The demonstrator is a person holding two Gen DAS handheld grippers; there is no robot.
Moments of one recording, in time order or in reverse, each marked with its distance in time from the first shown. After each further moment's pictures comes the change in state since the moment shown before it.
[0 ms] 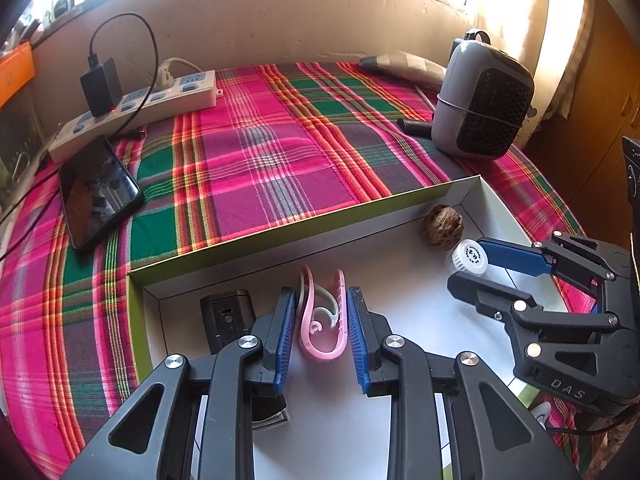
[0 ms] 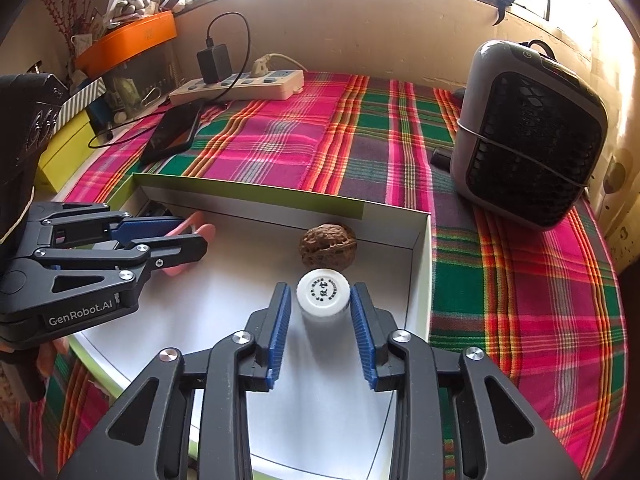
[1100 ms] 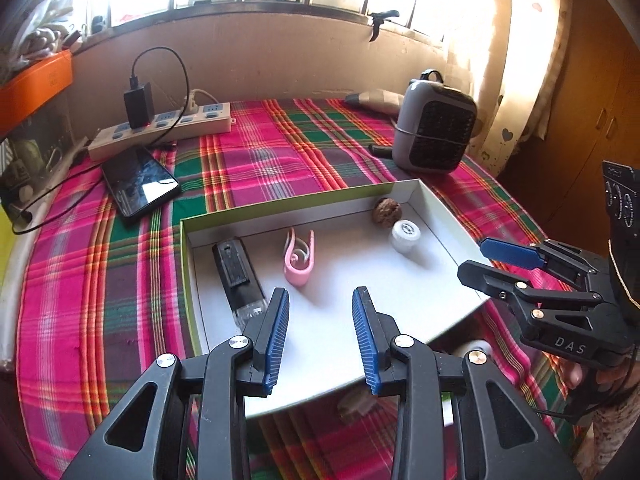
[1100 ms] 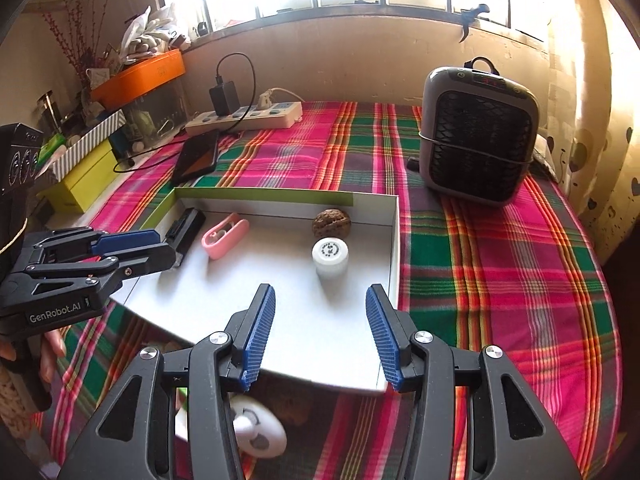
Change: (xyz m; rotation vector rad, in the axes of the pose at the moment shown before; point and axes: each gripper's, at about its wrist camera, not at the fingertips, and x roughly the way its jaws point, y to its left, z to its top) left arm -0.083 -0.013 -0.051 -0.025 -0.133 -0.020; right arm -0.066 0.002 -0.036 0.082 -0.106 0.012
